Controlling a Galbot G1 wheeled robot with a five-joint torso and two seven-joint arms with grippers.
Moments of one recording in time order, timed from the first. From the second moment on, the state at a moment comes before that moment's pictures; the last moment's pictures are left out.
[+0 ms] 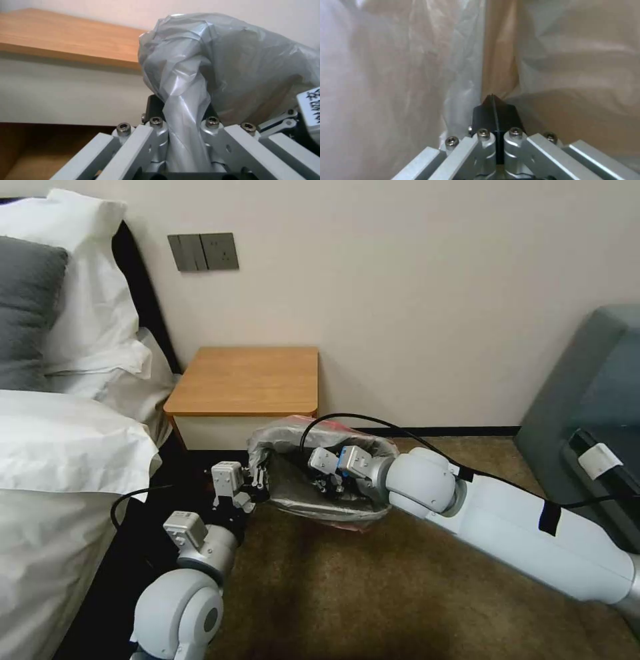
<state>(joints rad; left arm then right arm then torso) 1.49 -1.39 -0.43 -2.29 -0.38 0.33 -0.03 -0.34 0.87 -0.58 1.94 0.38 -0.73 -0.22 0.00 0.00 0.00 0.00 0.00</state>
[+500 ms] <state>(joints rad) 1.50 -1.39 -0.43 -2.31 -0.37 0.34 -0.03 -0.32 0.90 -0.60 1.88 0.31 -0.73 -0.26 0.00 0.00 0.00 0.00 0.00</state>
